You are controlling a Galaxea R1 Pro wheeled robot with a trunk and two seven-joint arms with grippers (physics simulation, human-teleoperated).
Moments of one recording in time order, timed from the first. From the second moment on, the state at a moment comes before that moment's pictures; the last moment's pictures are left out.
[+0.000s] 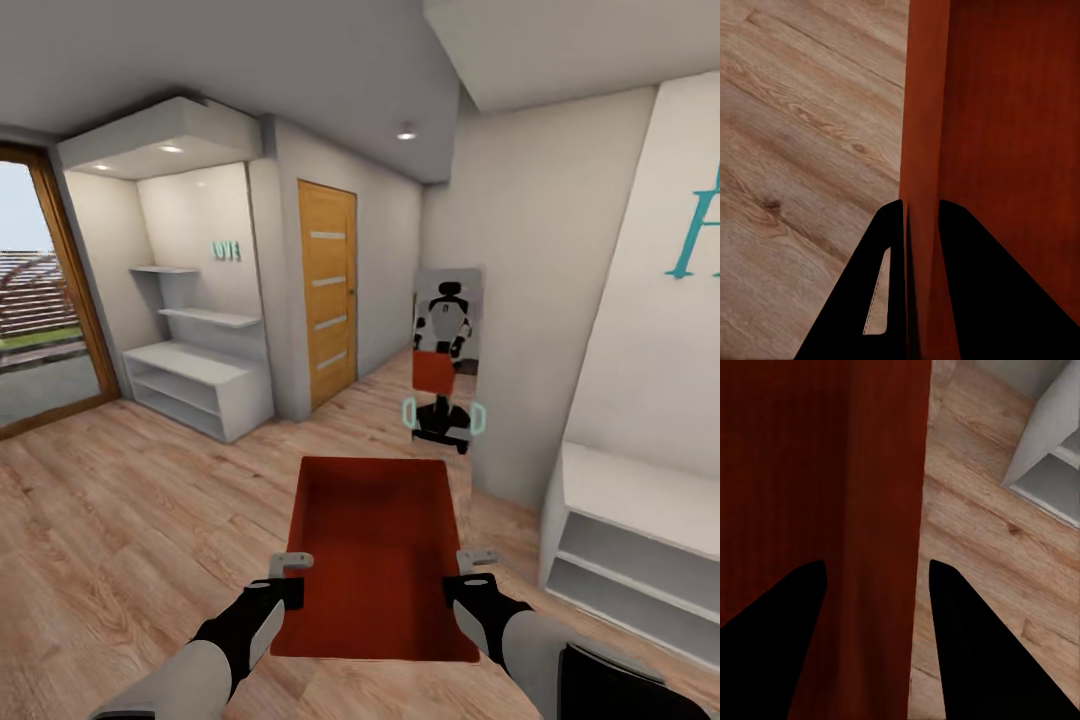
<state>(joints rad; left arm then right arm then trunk) -0.67 -0.16 0.06 -0.29 -0.04 0.20 0.15 -0.81 0.10 1.26 0.02 -1.16 0.06 -0.27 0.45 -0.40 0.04</state>
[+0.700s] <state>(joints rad) -0.67 -0.16 0.06 -0.29 -0.04 0.20 0.15 -0.81 0.10 1.26 0.02 -1.16 0.06 -0.26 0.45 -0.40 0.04</state>
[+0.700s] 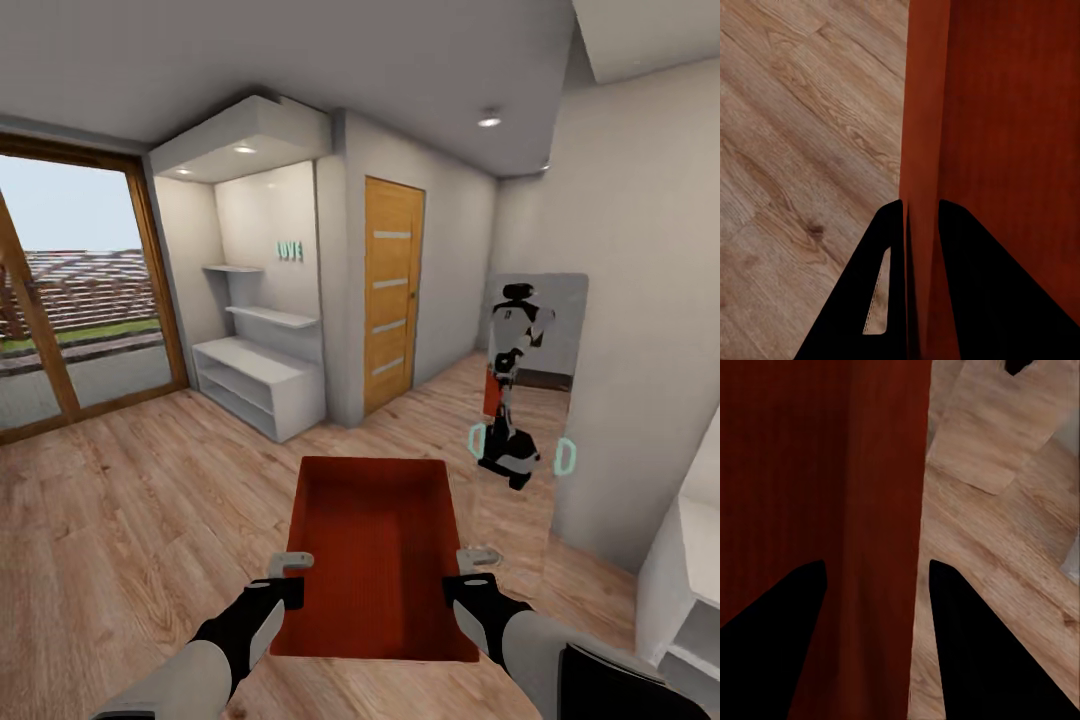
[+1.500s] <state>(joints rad) -0.67 -0.16 0.06 -0.29 -0.04 0.20 0.15 -0.81 0.10 1.26 0.02 -1.16 0.06 -0.26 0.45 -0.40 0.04</state>
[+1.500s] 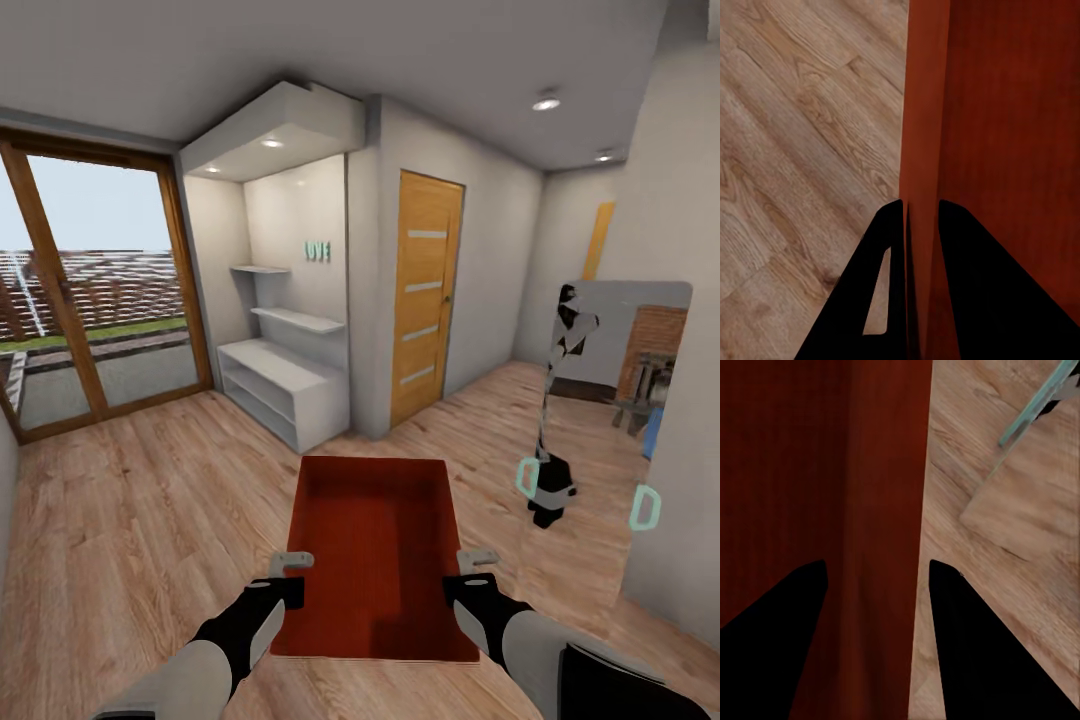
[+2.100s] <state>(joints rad) -0.67 -0.16 0.06 -0.29 -0.04 0.20 0.15 -0.81 0.10 1.26 0.02 -1.16 0.06 -0.26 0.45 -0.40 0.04</state>
